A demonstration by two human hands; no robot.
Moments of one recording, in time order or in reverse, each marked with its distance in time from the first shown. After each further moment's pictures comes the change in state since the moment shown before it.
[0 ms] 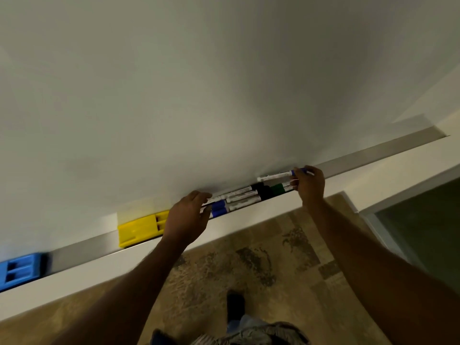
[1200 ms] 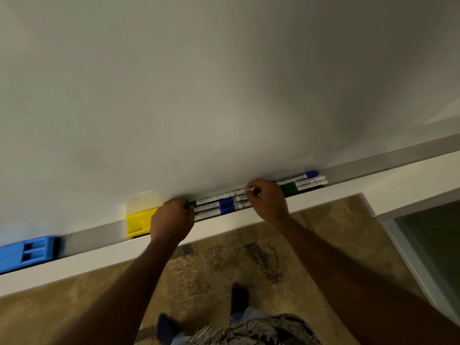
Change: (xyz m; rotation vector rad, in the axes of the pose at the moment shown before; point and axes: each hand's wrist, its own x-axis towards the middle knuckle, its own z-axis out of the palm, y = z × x) left_hand -0.012 -0.031 -0.004 0.241 -0.018 -0.401; right_hand -0.063 0.044 0.071 -0.778 -0.531 -0.549
